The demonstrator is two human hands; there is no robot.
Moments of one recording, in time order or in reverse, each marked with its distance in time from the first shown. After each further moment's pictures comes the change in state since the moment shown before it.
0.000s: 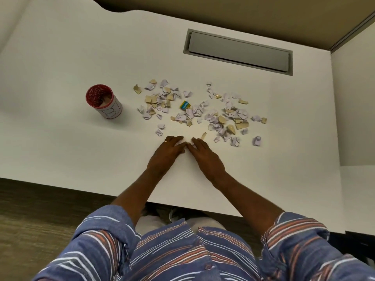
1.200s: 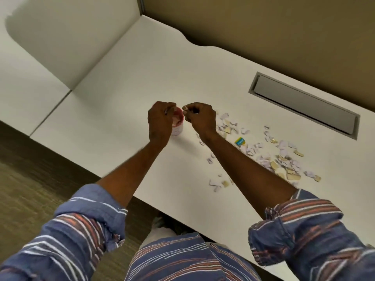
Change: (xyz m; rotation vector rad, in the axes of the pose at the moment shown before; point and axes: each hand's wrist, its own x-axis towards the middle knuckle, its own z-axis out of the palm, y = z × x) left_hand 0.024 -0.125 -0.202 -0.528 0.798 -0.673; right_hand 0.211 -0.195 -0.142 1.099 0.244 0.218
